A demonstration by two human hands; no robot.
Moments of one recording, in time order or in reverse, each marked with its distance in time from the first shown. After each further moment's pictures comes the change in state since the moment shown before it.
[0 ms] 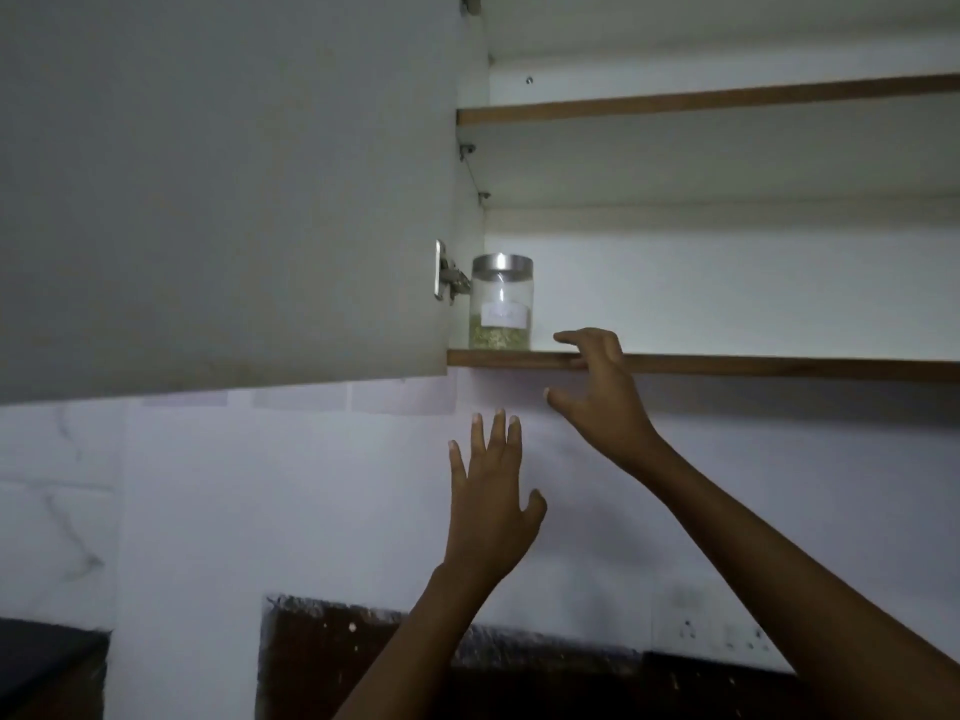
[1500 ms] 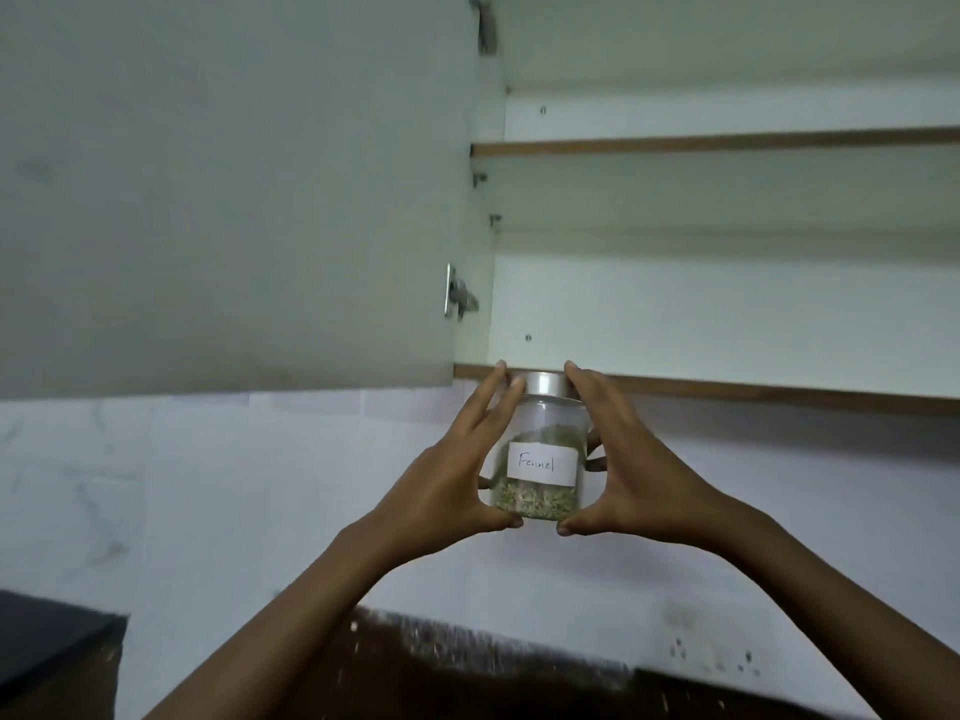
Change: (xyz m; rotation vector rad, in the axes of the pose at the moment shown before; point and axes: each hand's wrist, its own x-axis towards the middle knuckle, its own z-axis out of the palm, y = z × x) left_hand -0.019 0.014 -0.109 -0.259 -0.077 0.347; right_hand -0.057 -0.025 -0.064 -0.011 -0.445 -0.181
